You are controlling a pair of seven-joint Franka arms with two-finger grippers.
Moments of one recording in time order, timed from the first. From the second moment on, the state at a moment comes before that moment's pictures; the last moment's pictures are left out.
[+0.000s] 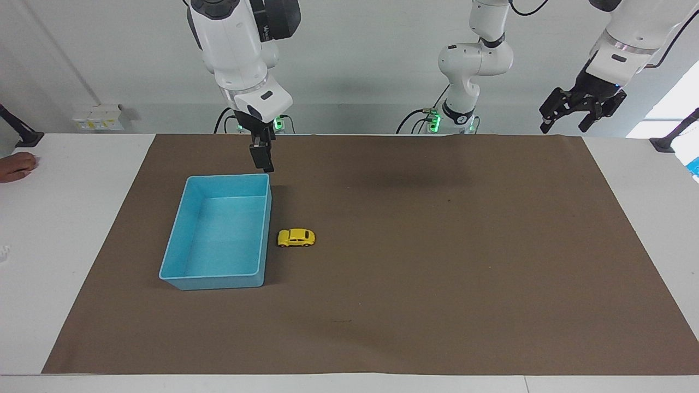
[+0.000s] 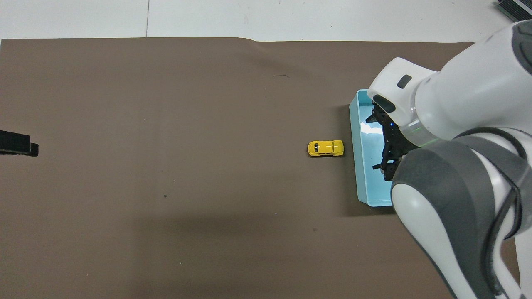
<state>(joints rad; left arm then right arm) -0.03 -0.11 0.03 -1.60 -0.04 1.51 -0.03 0.21 0.09 0.09 -1.54 0.04 1.62 -1.33</state>
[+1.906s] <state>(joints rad) -0.03 -0.09 0.03 -1.60 -0.04 1.51 -0.03 0.22 0.22 0.09 -1.77 0.04 1.99 -1.35</state>
